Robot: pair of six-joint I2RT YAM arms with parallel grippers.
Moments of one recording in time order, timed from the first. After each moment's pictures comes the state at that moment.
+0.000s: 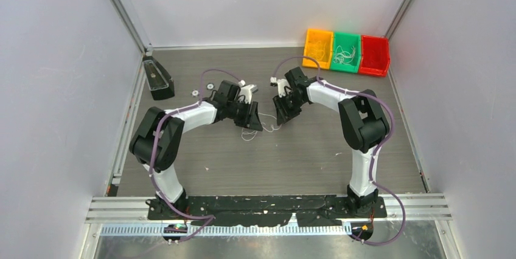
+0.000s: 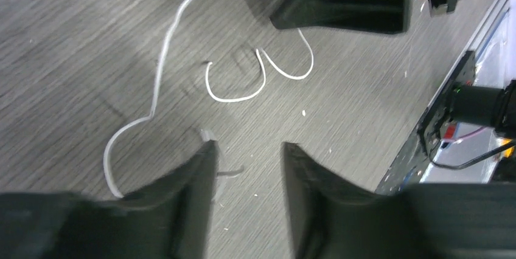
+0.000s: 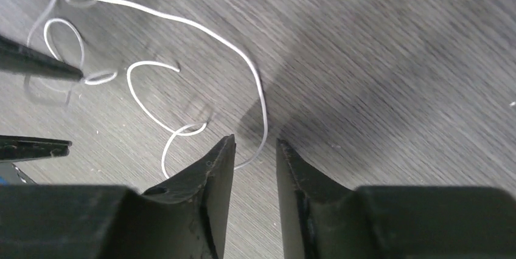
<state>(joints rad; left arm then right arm) -0.49 1.78 1.02 -0.12 0.61 -0.28 0.45 1.99 1.36 -0.57 -0.42 -0.05</state>
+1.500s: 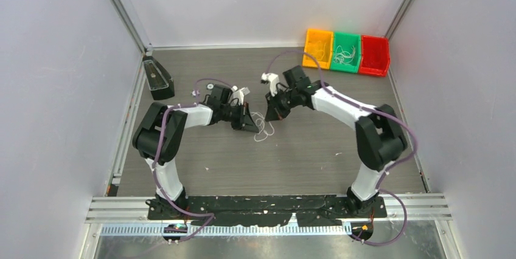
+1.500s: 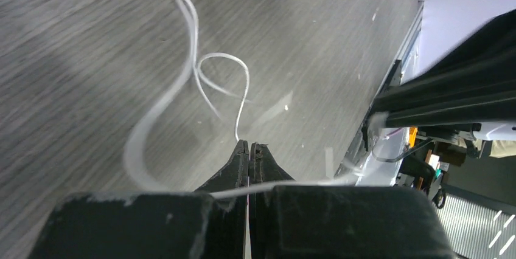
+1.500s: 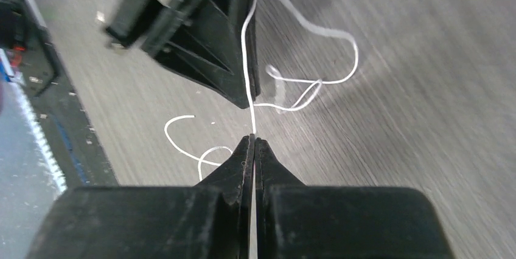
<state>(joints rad) -0.41 1.83 0.94 0.03 0.81 -0.45 0.52 1.71 1.26 -0.43 -0.63 -0.11</state>
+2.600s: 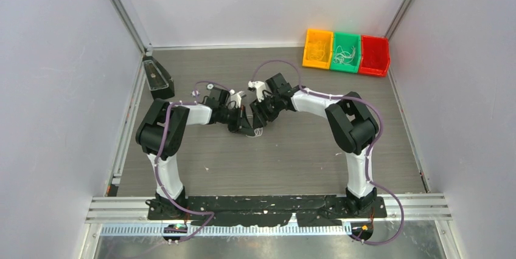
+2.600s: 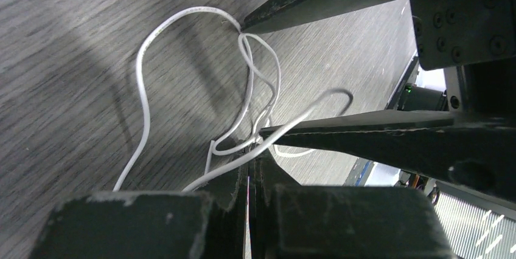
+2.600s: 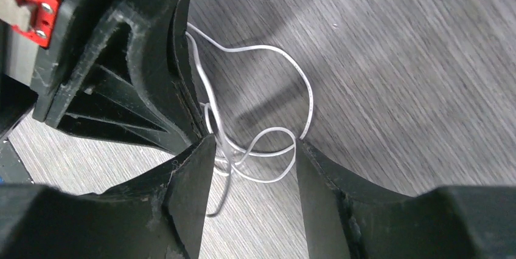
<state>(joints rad) -0.37 1.91 0.95 -0.02 0.82 -0.39 0.61 2.03 1.35 -0.30 -0.52 -0.06</state>
